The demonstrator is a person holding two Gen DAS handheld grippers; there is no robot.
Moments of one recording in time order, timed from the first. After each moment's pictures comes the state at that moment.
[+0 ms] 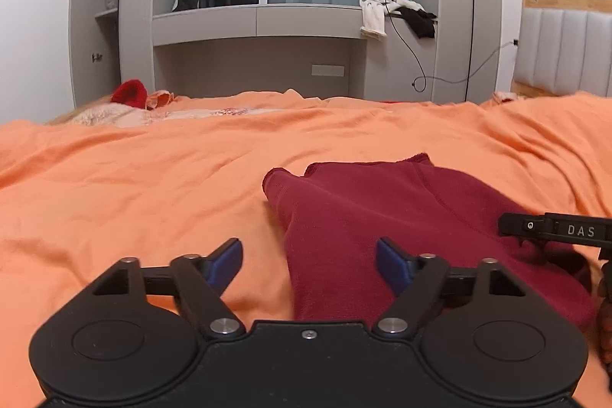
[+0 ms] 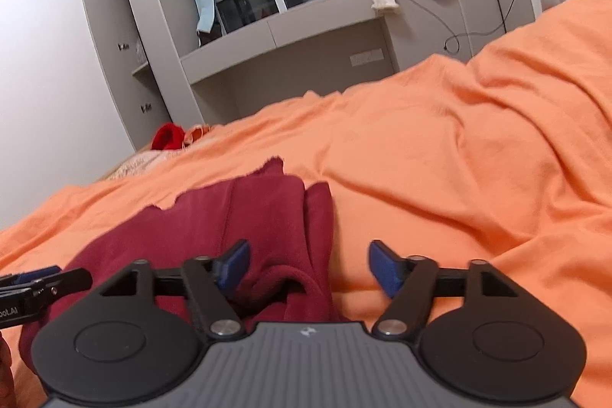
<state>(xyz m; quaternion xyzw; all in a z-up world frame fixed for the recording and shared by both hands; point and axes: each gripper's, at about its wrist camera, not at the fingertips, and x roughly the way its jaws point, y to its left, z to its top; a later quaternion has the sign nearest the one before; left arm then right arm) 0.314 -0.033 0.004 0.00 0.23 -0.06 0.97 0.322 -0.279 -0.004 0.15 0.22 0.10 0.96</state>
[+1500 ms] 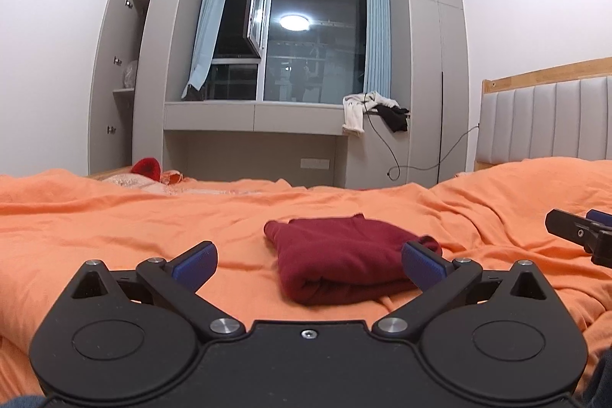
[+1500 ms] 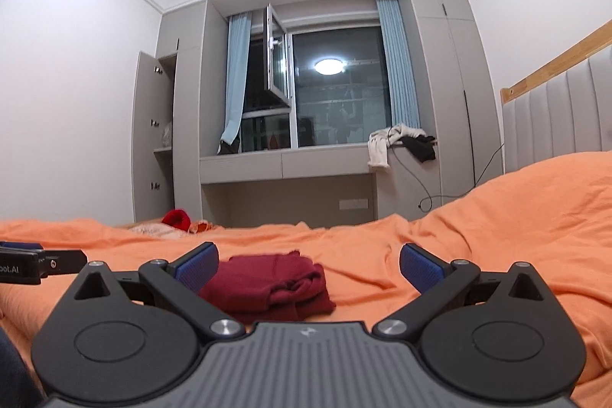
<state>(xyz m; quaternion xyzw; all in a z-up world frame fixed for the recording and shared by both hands) 0.052 -0.028 0.028 -0.01 0.07 -0.07 1.00 0.033 -0.254 0.031 0.03 -0.01 0.05 1.00</state>
